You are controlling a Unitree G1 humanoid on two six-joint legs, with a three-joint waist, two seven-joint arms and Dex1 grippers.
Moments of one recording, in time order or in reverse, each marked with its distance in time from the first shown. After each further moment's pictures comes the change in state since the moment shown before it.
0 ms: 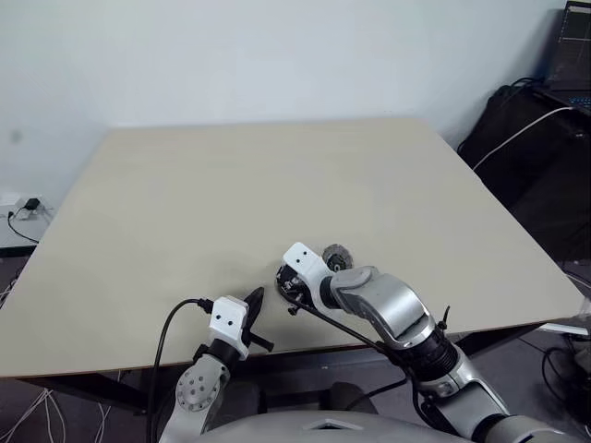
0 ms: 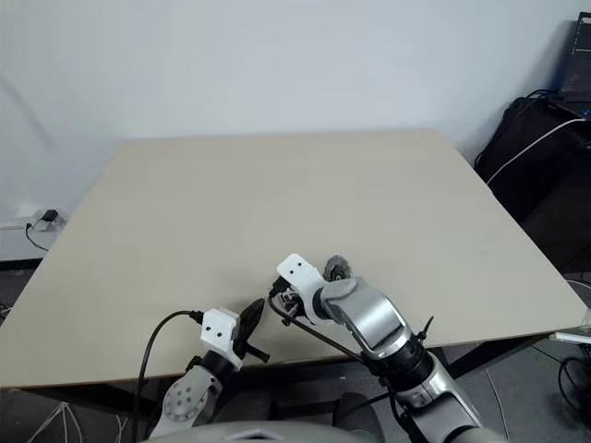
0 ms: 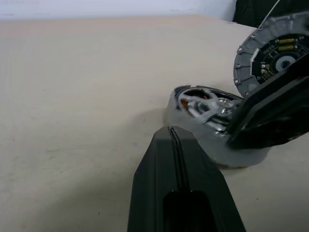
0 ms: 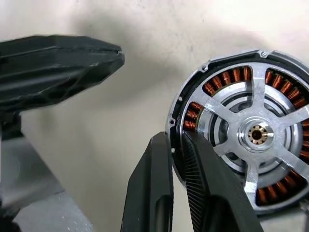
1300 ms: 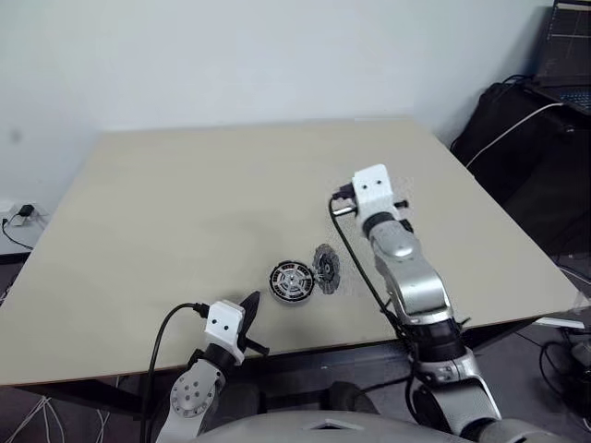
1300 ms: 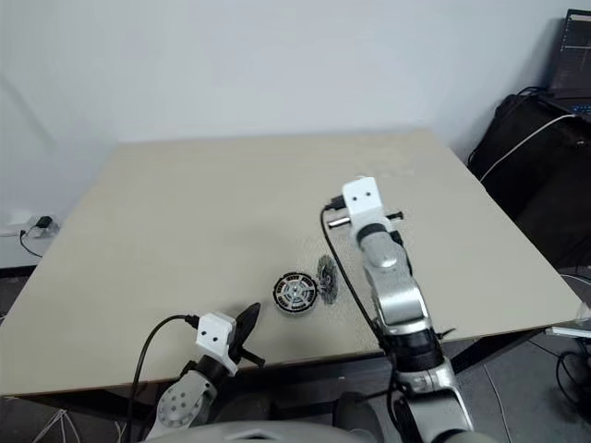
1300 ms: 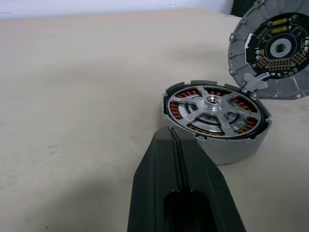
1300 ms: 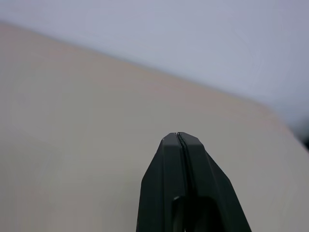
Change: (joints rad) left arm 0.029 0.024 0.011 -0.014 -0.001 0.001 -0.005; right arm 0.040 0.048 -0.364 0.126 -0.245 -0.728 -0.499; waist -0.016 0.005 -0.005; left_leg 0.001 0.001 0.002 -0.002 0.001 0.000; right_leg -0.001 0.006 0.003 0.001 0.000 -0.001
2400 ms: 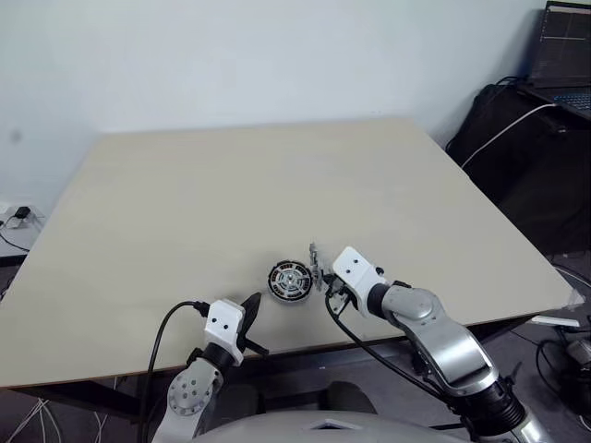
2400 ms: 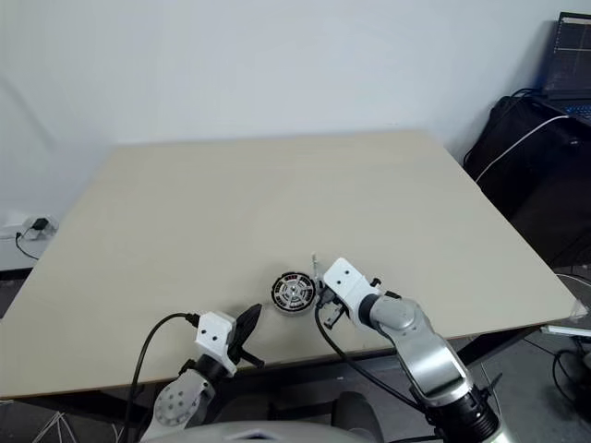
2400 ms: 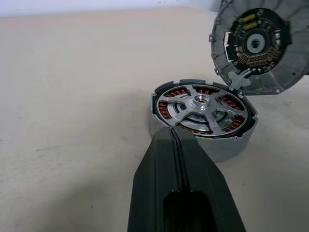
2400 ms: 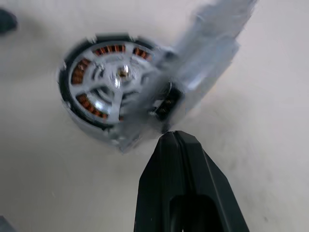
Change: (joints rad) left arm 0.009 0.023 0.003 -0.048 -0.008 0.051 -0.029; right arm 0.279 -0.264 0.217 -0.255 0.125 0.168 0.508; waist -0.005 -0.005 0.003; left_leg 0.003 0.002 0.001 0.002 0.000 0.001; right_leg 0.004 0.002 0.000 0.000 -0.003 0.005
